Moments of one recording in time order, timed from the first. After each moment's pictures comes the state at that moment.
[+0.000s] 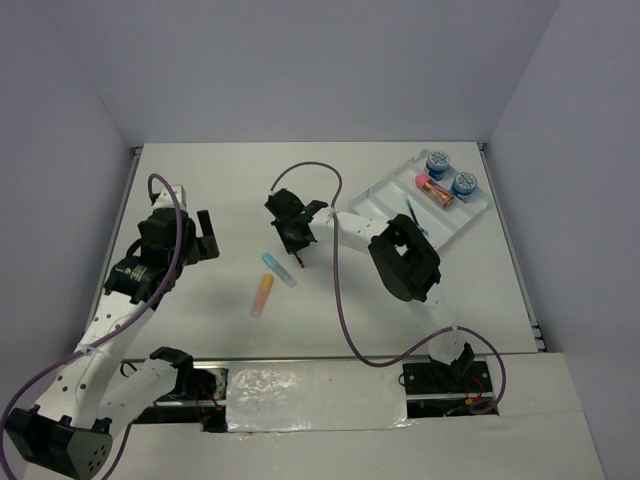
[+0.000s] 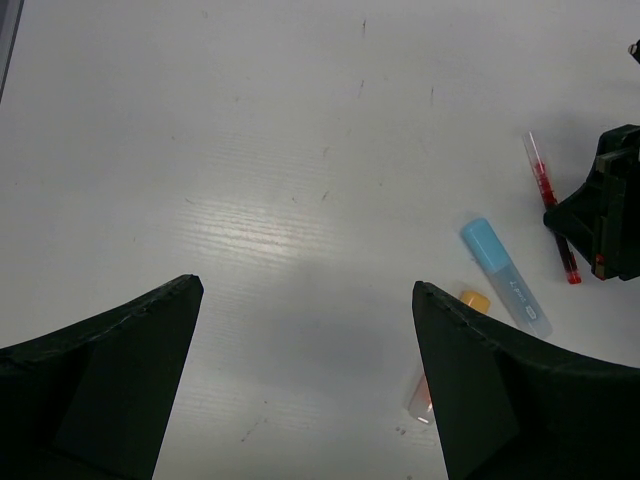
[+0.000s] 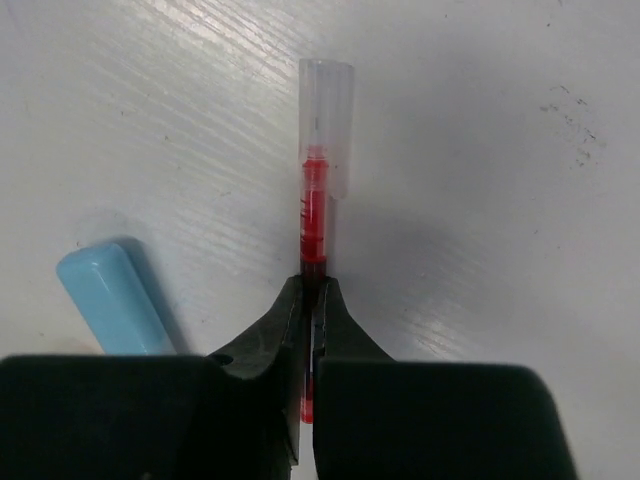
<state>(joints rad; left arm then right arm) -0.27 0.86 0.90 -0.69 -0.36 -0.35 0.82 2.22 1.71 -0.54 0.17 0.30</state>
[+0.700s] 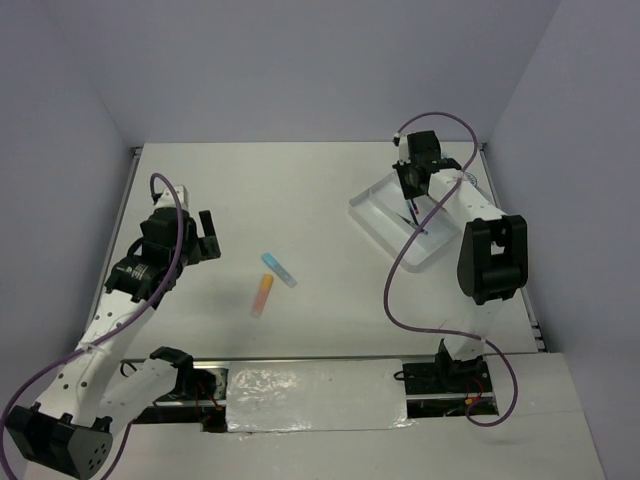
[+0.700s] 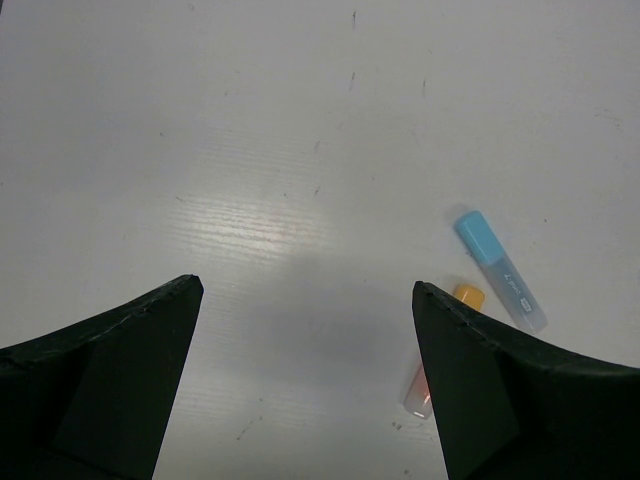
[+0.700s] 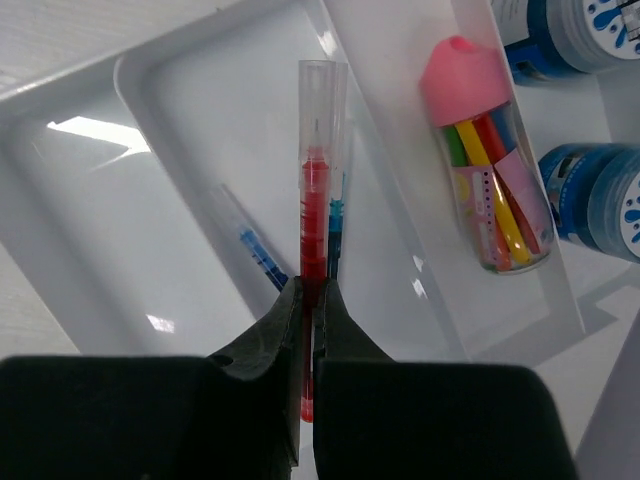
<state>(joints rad) -0.27 0.87 0.90 -0.69 -0.34 -0.35 0.15 1.83 1.47 -0.50 0.11 -0.18</state>
